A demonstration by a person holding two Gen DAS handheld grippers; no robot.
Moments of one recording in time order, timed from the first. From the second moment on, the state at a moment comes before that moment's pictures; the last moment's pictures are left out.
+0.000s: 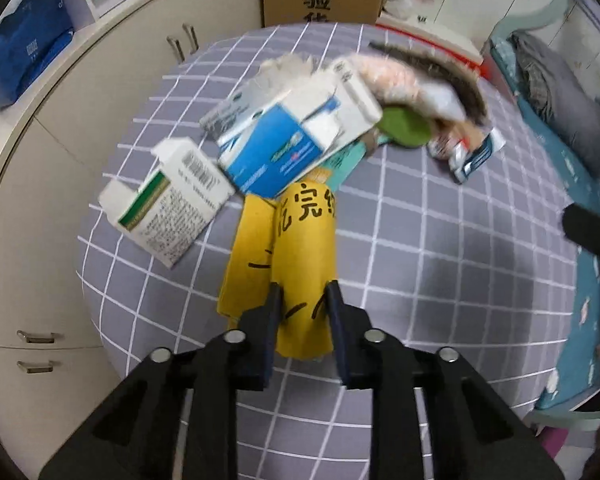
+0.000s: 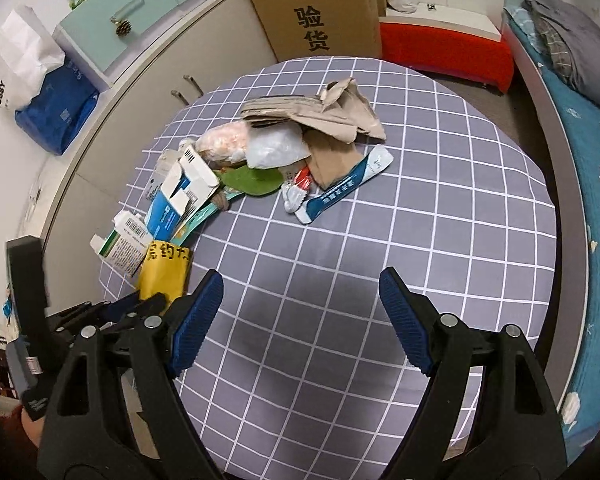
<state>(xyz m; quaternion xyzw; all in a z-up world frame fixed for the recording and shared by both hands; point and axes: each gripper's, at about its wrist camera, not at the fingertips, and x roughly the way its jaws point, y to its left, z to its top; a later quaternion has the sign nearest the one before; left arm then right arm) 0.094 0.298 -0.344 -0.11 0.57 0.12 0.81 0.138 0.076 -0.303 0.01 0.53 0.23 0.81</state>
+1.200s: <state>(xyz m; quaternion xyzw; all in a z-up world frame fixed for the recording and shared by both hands) 0.196 0.260 -0.302 -0.14 0.51 0.04 0.85 0.237 0.089 -0.377 0.04 0.59 0.21 0.78</state>
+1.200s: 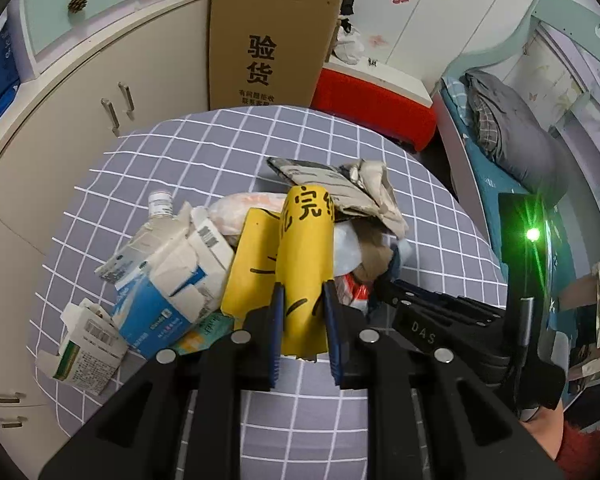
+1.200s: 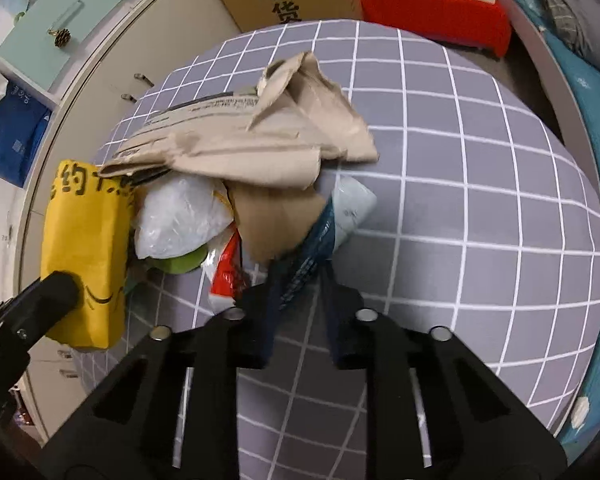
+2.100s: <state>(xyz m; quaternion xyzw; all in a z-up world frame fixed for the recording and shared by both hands) 0.217 0.133 -0.284 -0.13 0.53 0.06 0.84 0.231 -0.063 -0.346 0.14 0.61 0.23 0.74</state>
